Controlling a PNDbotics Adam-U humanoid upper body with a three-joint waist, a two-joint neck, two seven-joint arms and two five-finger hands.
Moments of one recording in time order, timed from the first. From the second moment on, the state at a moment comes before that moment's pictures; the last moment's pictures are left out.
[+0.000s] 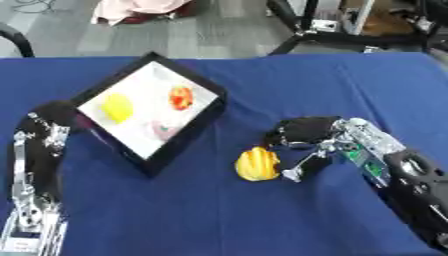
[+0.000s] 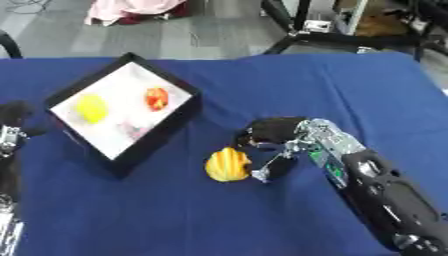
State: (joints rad) left arm -0.20 0.09 -0.11 -1.72 0.05 -0.01 0.27; right arm -0.47 -0.48 0.36 -1.37 0.97 -0.58 0.52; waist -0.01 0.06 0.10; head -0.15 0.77
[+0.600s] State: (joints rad) left arm -0.20 0.09 -0.11 -1.72 0.05 0.00 0.27; right arm -0.47 -0.47 0.38 -1.37 0.99 -0.55 0.32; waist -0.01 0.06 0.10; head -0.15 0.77
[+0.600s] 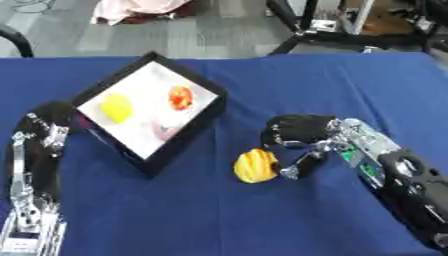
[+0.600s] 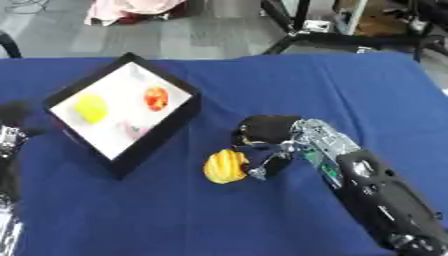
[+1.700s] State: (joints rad) left arm -0.20 0.09 -0.11 -1.72 0.05 0.00 0.27; right arm -0.81 -0.37 0.35 -1.23 0.73 -0.41 0.23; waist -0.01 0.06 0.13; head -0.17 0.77
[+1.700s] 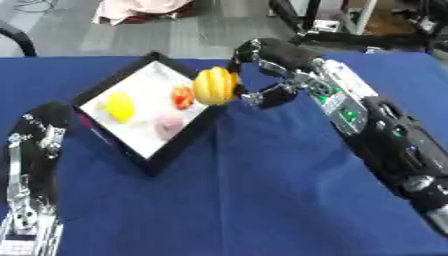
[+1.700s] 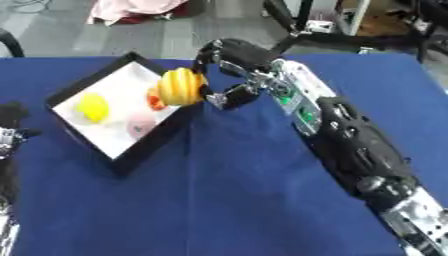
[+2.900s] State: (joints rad) left arm -0.22 0.07 -0.13 -1.72 0.06 -0.01 0.25; right arm -0.91 -0.19 0.21 -1.02 0.89 -0.20 0.00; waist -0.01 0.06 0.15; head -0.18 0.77
